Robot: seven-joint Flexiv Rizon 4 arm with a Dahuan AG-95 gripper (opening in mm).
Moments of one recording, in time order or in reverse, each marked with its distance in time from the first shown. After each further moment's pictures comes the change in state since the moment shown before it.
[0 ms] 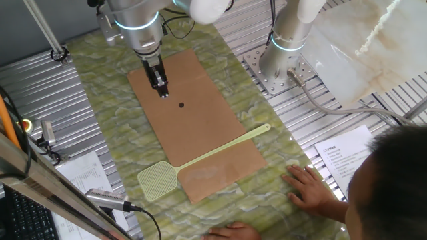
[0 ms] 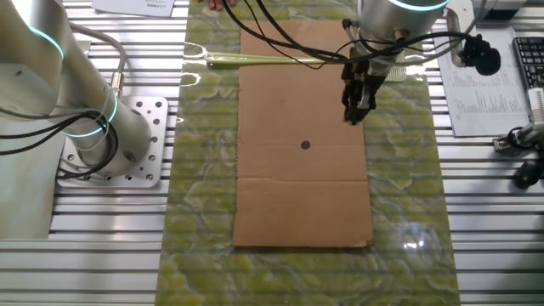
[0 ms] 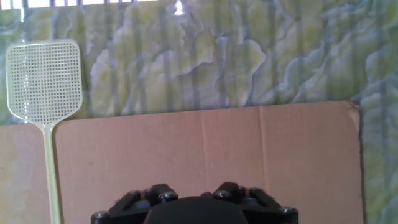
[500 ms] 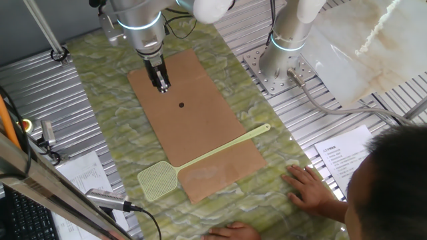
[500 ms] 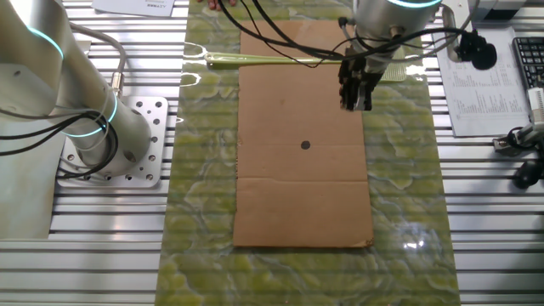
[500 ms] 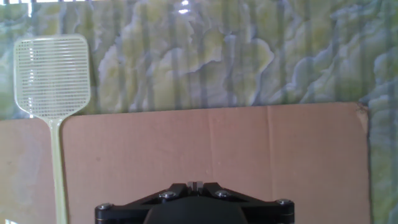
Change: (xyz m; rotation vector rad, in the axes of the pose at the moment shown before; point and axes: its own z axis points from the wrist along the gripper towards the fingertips) arm 0.003 0.018 0.004 0.002 0.001 -0.018
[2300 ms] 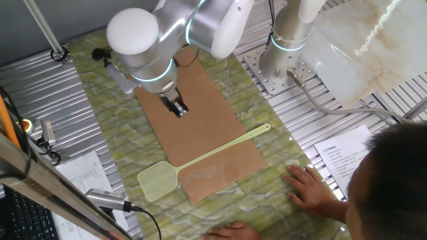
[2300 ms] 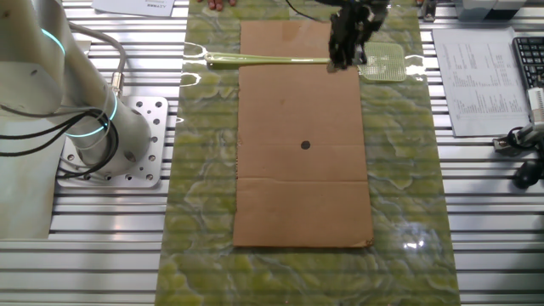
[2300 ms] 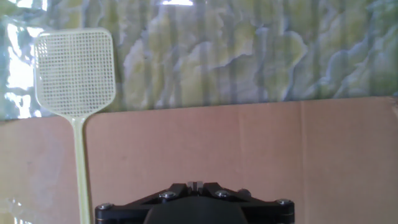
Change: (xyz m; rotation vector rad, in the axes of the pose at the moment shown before) arm 0.028 0.092 0.018 0.048 0.145 -0.233
